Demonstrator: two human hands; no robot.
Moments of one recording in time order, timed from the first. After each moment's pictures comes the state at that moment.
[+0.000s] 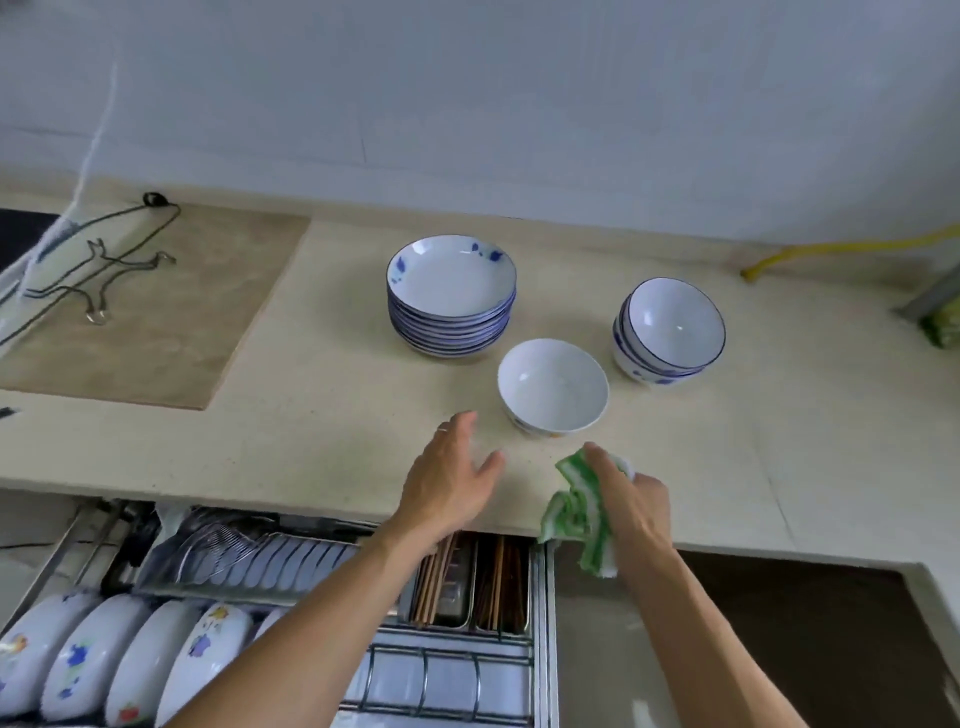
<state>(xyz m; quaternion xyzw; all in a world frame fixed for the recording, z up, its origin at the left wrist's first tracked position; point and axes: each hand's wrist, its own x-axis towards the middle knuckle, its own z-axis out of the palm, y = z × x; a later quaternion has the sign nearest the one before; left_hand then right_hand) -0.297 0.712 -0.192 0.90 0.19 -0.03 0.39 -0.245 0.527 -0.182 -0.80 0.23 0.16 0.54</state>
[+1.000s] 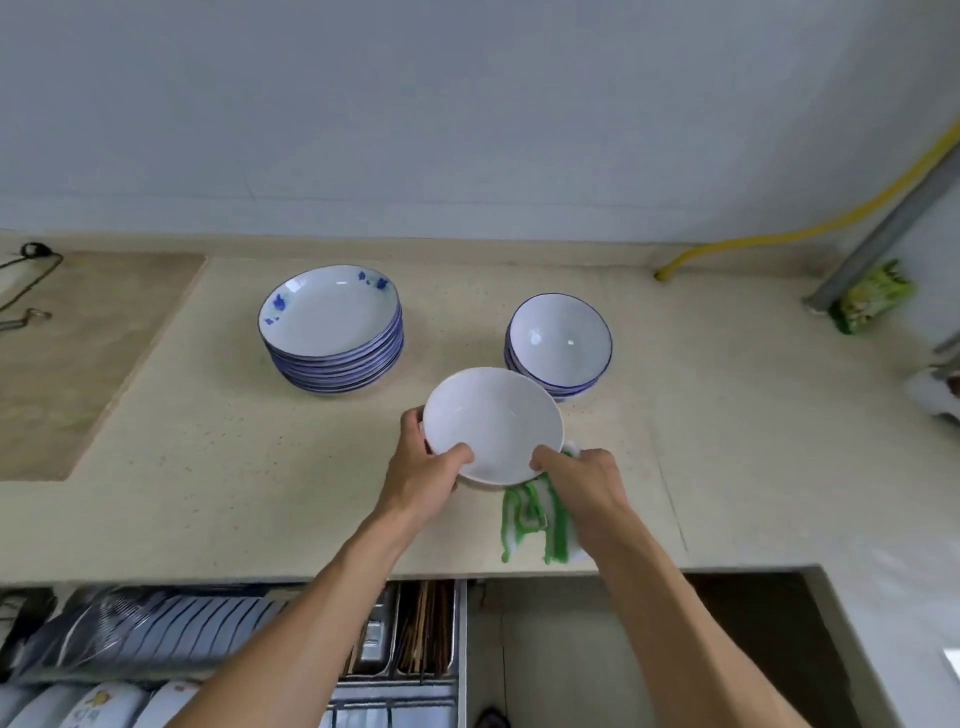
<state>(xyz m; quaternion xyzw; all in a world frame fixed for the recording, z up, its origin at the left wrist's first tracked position) -0.207 0.618 -0.168 0.71 0.30 0.00 0.63 -0.158 0.453 -0.151 -0.80 0.16 0.25 0.53</state>
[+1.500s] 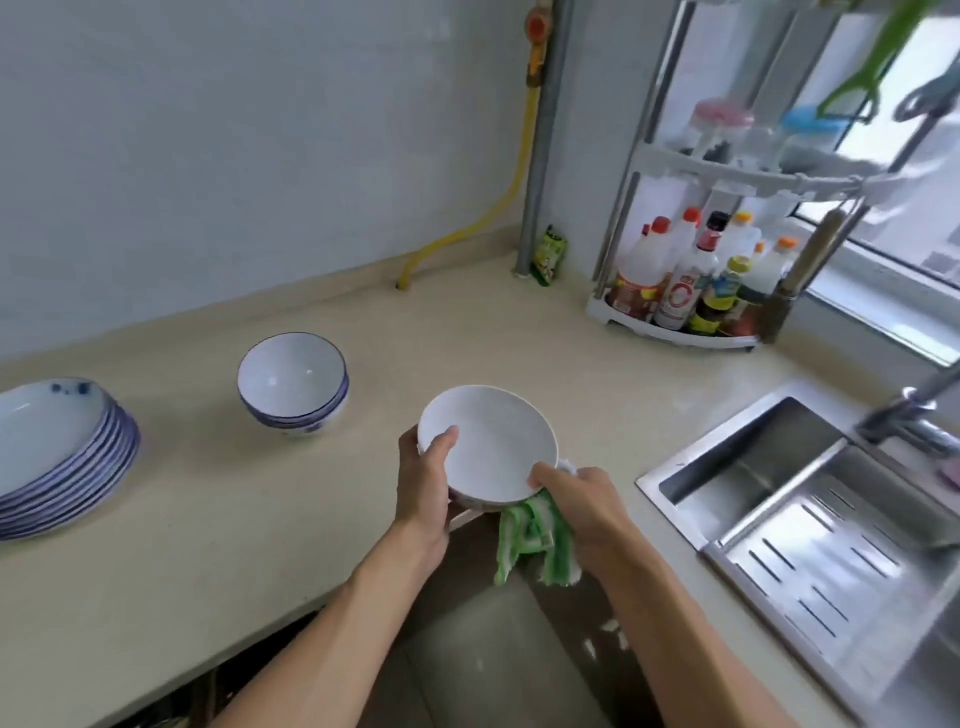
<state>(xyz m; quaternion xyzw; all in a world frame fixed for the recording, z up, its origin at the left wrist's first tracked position) -0.203 0.373 -0.125 0.58 0.19 -0.11 0.78 -0.239 0.225 -0.103 -0.71 0.34 0.11 0.61</state>
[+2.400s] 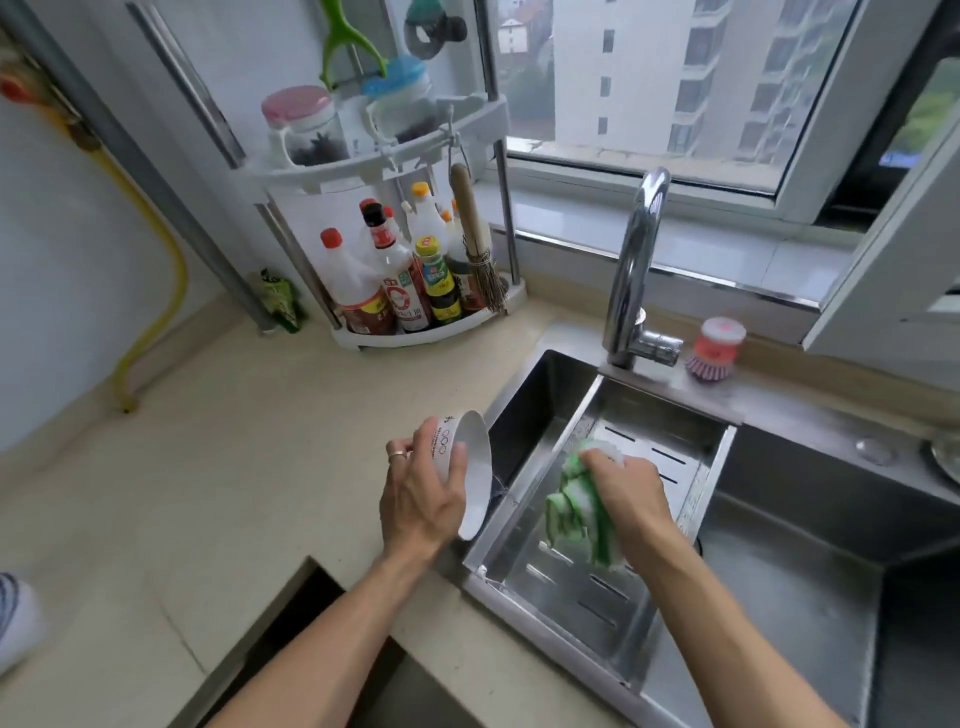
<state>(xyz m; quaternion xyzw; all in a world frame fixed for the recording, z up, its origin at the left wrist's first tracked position) -0.195 0.023 -0.165 0.94 -0.15 -0.04 0.30 -0.314 -0.144 -0.165 -0.60 0.49 -0.07 0.63</state>
